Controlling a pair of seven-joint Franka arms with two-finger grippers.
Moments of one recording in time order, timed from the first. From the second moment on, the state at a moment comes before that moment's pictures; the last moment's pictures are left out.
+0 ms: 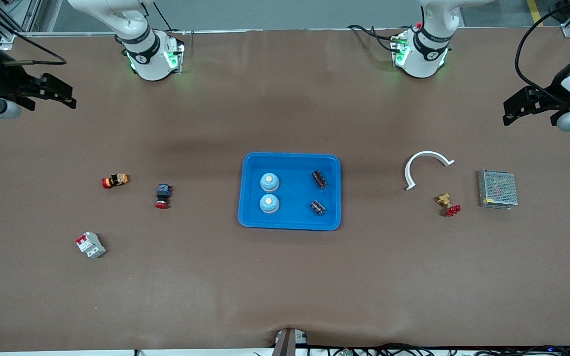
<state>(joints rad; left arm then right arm) 0.09 -0.03 -0.17 -1.55 0.01 1.51 -0.05 0.06 -0.14 -0.05 -1.72 0.02 1.46 0.00</state>
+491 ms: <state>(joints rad) 0.09 -0.03 -0.17 -1.55 0.00 1.52 -0.11 -0.01 -0.14 -0.05 -1.72 0.01 1.47 -0.07</state>
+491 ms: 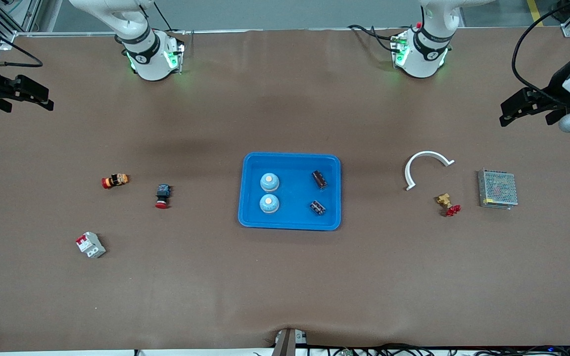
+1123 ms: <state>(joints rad) 0.09 -0.03 -0.20 -1.56 0.00 1.53 -0.18 -0.01 -0.14 -0.05 -1.73 0.01 1.47 -0.07</state>
